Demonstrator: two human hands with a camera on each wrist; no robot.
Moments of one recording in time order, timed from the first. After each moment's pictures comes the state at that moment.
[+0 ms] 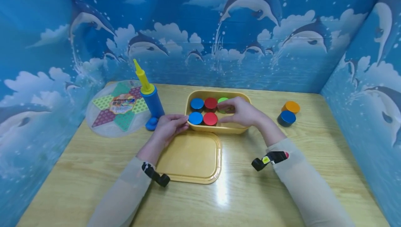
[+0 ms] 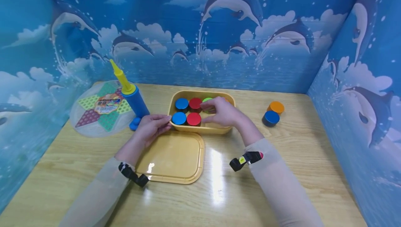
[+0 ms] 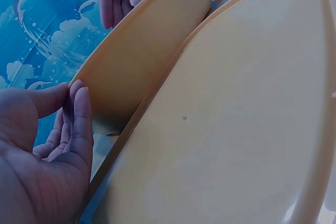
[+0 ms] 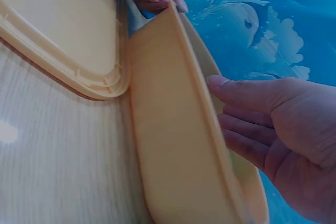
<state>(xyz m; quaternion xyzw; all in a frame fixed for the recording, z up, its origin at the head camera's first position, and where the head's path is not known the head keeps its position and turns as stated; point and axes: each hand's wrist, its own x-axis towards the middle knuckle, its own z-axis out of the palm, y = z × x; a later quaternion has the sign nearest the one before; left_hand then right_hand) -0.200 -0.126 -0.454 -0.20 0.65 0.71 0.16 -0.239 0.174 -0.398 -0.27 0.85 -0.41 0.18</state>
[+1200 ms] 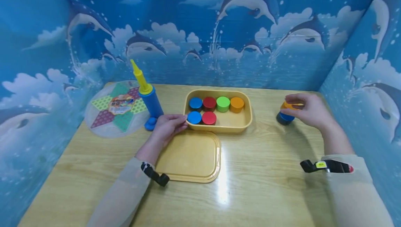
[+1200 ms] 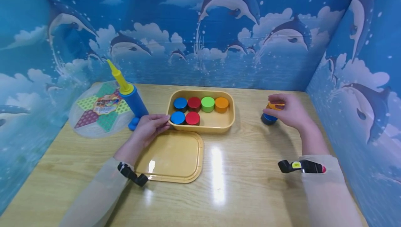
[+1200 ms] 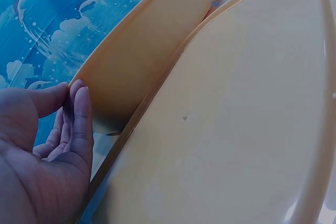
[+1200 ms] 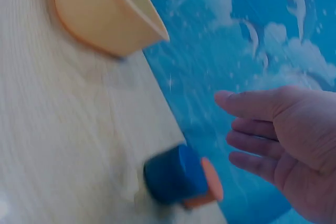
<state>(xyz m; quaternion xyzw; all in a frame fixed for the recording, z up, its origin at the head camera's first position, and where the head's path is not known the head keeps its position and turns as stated) -0.197 -0.126 -0.455 -0.18 0.64 0.73 0.15 -0.202 0.353 -0.384 -0.07 0.94 -0.34 0.03</state>
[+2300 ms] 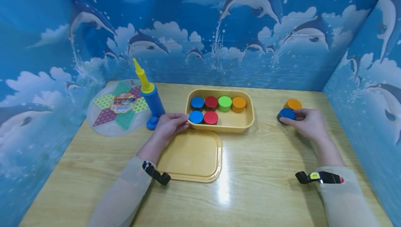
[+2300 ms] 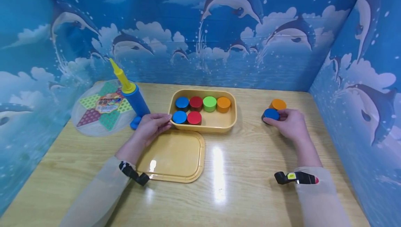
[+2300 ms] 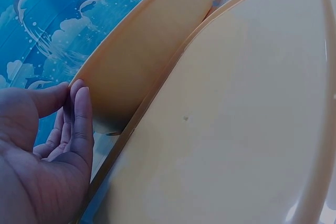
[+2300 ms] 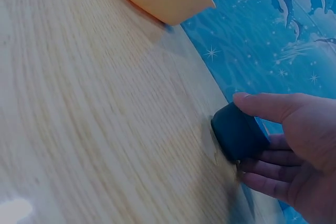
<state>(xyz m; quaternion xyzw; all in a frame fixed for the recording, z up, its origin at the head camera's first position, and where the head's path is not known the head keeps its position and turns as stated) -0.199 -0.126 -0.457 -0.19 0.65 0.72 0.15 -0.189 0.362 -0.445 0.07 0.94 -0.34 0.02</state>
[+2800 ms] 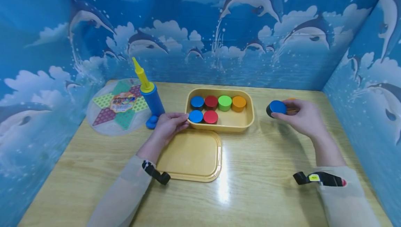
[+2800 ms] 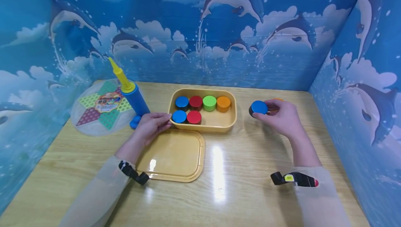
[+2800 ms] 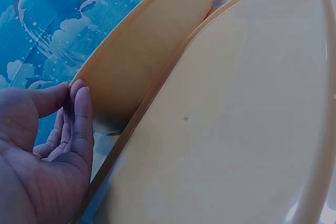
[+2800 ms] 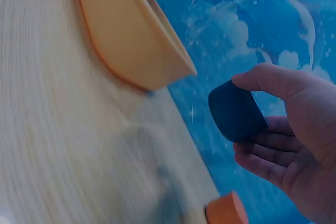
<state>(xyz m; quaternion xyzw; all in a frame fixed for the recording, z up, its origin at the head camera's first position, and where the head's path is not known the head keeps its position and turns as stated) -0.199 -0.126 -0.455 -0.19 0.65 0.72 0.15 -0.182 0.318 -0.398 -0.01 0.93 -0.37 -0.01</state>
